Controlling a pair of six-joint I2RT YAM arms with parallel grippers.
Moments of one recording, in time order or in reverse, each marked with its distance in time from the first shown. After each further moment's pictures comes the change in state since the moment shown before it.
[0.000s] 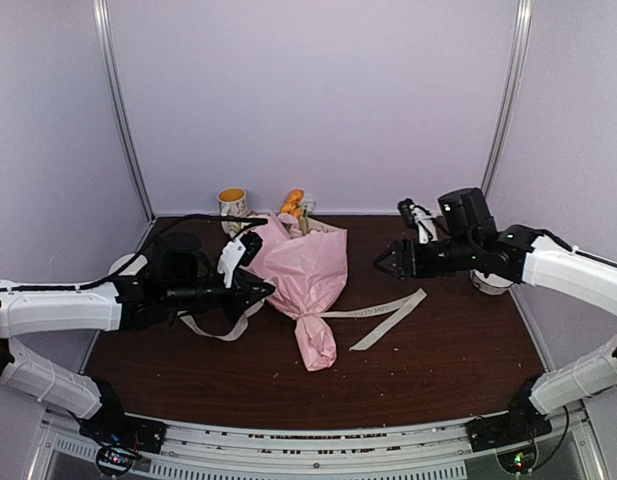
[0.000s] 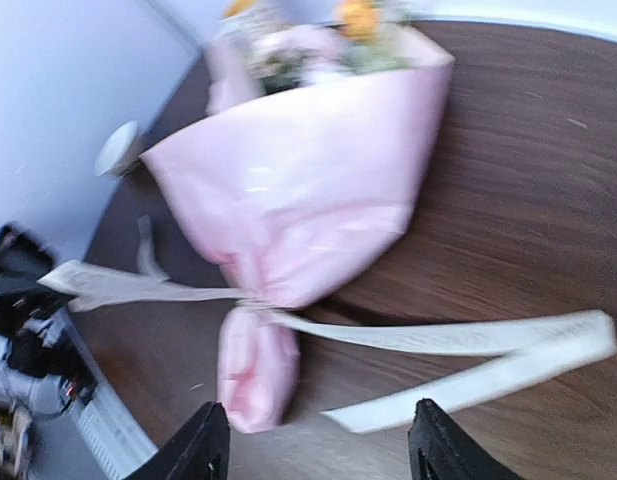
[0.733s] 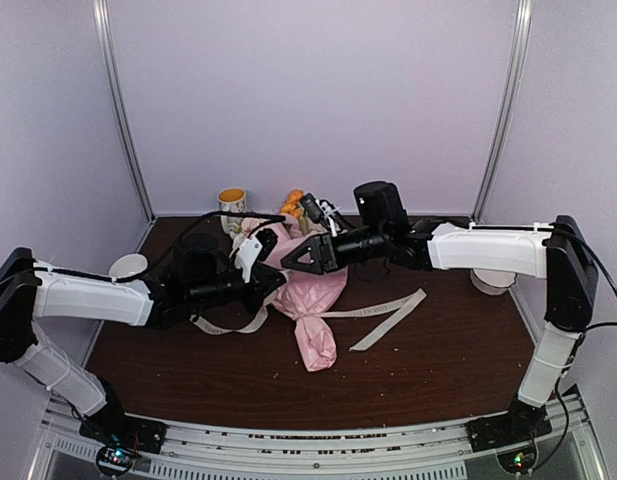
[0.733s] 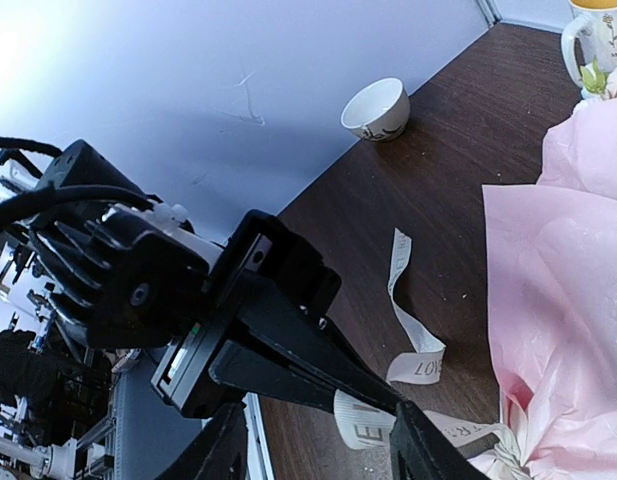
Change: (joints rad) left arm 0.014 0.227 0.039 0.291 -0.005 0.084; right arm 0.214 0.580 0.382 0.472 -0.520 0.003
